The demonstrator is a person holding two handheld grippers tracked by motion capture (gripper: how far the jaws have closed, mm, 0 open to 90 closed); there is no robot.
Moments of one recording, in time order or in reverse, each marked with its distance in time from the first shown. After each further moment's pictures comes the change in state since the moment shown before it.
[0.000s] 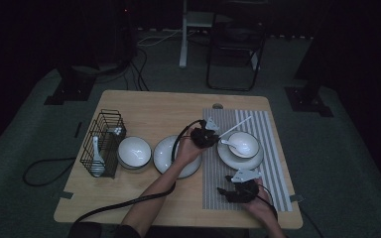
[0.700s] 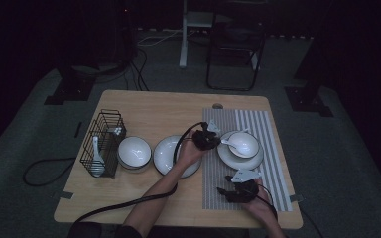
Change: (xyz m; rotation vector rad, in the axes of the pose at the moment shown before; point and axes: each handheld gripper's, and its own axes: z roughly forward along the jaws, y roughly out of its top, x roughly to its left) left arm -0.003 -0.006 0.012 0.023 -0.017 -0.014; right arm 0.000 0.000 0.000 -0.002 -0.001 -0.005
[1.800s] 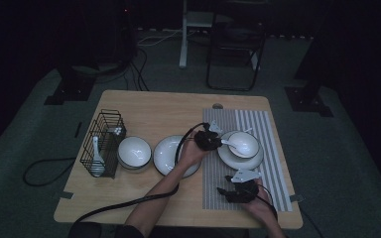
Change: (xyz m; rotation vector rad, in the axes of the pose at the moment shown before) left arm -0.002 0.001 0.006 -0.002 -0.034 -0.008; right arm 0.000 0.000 0.000 -0.001 0.000 -0.001
